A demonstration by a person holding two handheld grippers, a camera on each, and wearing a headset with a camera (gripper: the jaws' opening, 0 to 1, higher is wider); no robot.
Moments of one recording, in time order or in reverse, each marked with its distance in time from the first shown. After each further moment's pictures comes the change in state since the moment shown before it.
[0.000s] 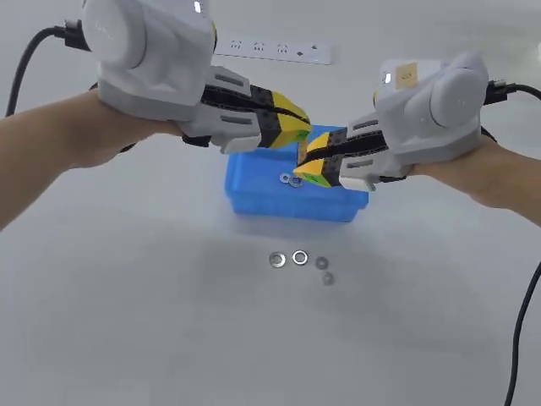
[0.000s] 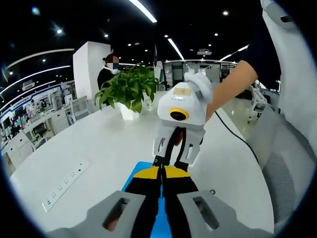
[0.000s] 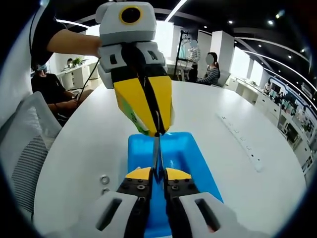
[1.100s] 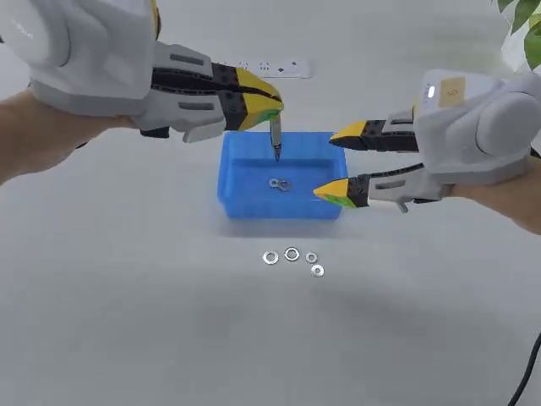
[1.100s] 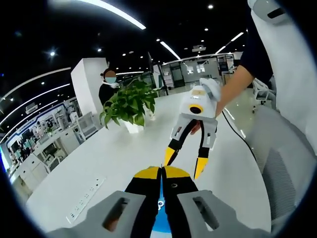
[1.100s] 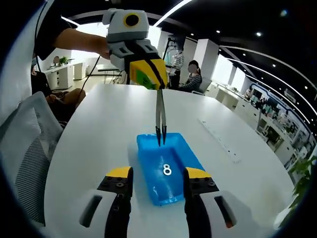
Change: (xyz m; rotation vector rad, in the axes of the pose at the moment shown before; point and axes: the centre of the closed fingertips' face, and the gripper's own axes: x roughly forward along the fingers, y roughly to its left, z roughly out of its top) left arm -0.049 -0.010 0.034 0.156 -0.023 0.068; right arm -0.071 0.033 0.002 -0.009 -0.032 -0.183
